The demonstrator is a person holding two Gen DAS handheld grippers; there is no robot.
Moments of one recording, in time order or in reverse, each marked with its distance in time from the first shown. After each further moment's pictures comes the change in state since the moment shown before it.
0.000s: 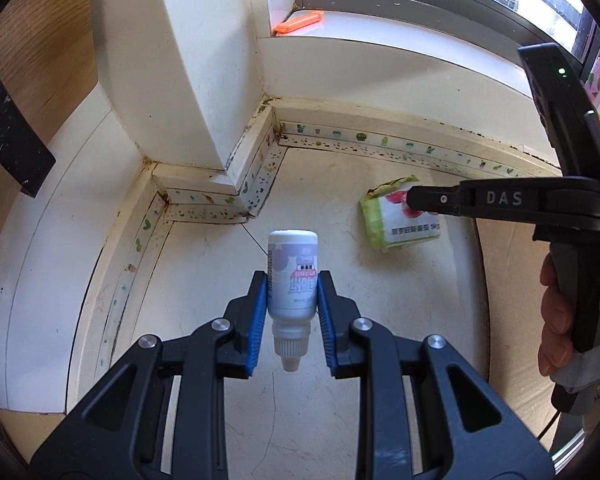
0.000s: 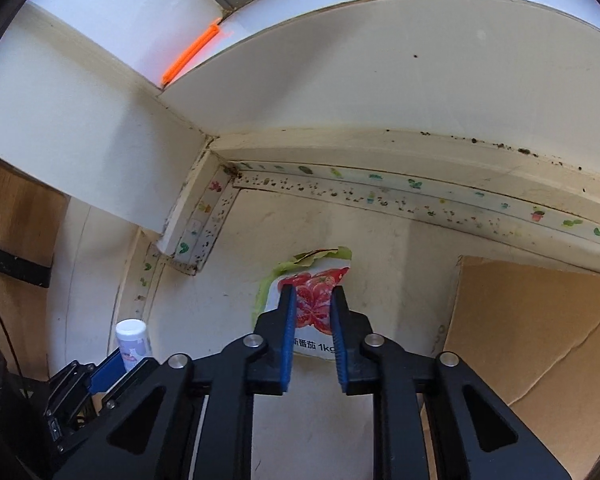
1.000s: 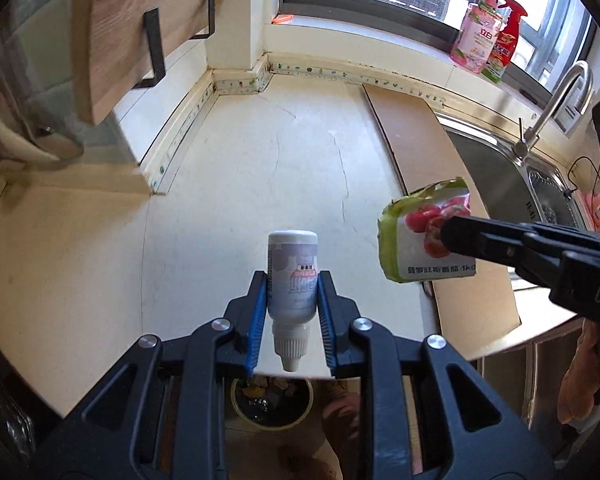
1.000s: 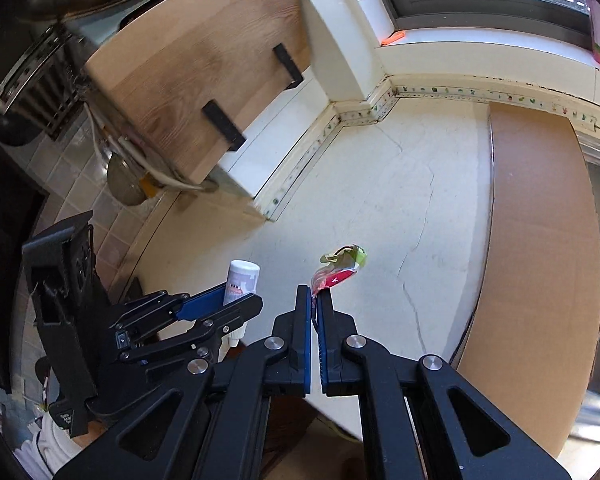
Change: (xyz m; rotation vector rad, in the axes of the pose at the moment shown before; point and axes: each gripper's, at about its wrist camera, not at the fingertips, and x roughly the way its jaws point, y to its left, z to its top) left arm -0.233 0.074 -0.289 0.032 -0.040 -0.177; right arm -0.201 0.182 -0.381 -0.197 -0.124 0.036
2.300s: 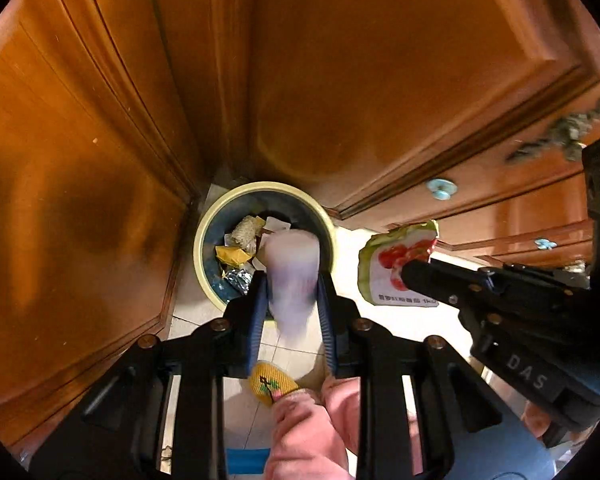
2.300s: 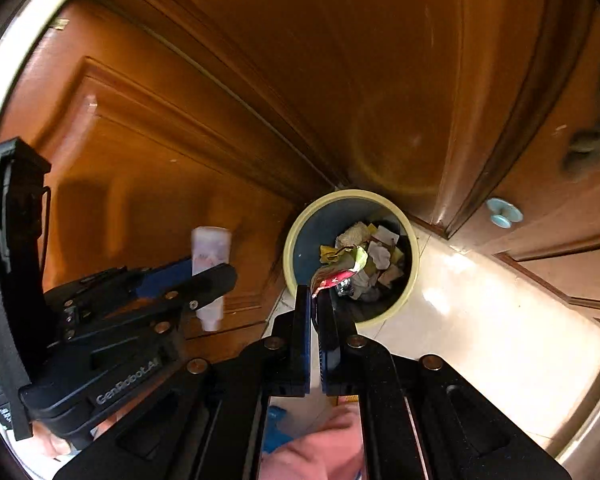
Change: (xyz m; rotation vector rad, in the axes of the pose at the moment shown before) left arm 0.227 0.082 -0.372 -0.199 0.342 -0.020; right arm 0.293 -0.050 -0.394 0.090 0.399 -0.092
